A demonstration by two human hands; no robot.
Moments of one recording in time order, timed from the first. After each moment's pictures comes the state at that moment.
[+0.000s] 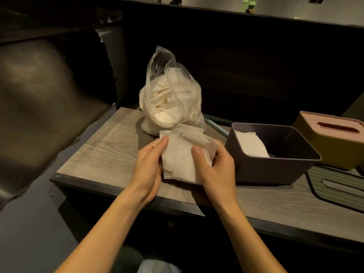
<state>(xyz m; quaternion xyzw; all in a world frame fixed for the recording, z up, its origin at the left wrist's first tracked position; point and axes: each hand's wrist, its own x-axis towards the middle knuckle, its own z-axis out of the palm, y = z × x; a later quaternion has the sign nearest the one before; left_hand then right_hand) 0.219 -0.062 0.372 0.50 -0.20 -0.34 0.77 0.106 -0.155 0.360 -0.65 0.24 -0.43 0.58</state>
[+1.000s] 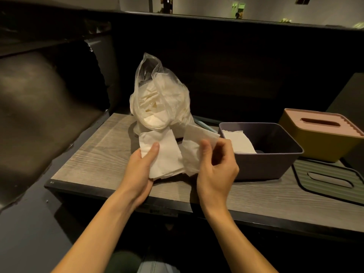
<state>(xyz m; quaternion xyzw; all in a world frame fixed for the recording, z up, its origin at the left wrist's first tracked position) 0.221 -0.058 0.368 0.53 -0.18 -0.35 0.75 0.100 -0.145 0.364 -0.62 0.26 -0.59 0.44</state>
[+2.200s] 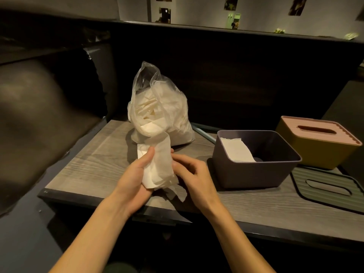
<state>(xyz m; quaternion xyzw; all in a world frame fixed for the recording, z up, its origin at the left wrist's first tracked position) 0.229 -0.057 0.373 0.46 -0.12 -0.48 0.74 0.109 -0.162 0.355 -0.72 0.17 -0.29 0.61</state>
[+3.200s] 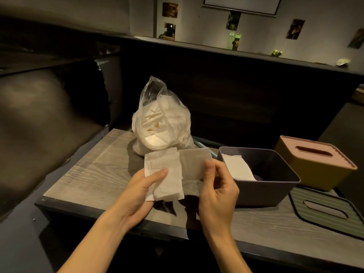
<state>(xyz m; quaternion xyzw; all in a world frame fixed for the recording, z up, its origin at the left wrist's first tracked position) 0.232 -0.059 0.362 0.42 -0.17 -0.46 0.76 0.096 -0.147 0.372 -0.66 0.24 -0.55 0.46</state>
